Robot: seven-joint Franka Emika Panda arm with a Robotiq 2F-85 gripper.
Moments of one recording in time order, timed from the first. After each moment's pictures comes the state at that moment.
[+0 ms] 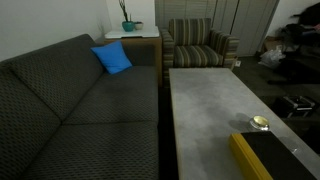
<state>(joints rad) 0.02 -0.44 0.24 -2.39 0.01 2.10 0.38</state>
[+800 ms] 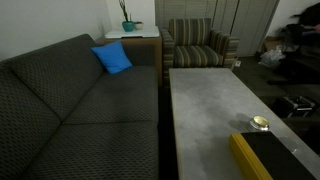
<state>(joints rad) 0.01 -0.35 0.15 -2.51 -0.04 2.24 0.37</state>
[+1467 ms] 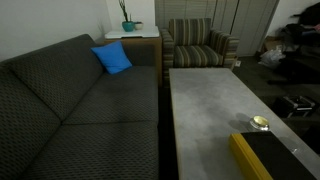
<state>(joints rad) 0.01 -0.31 0.13 -2.51 -0.04 2.25 0.33</state>
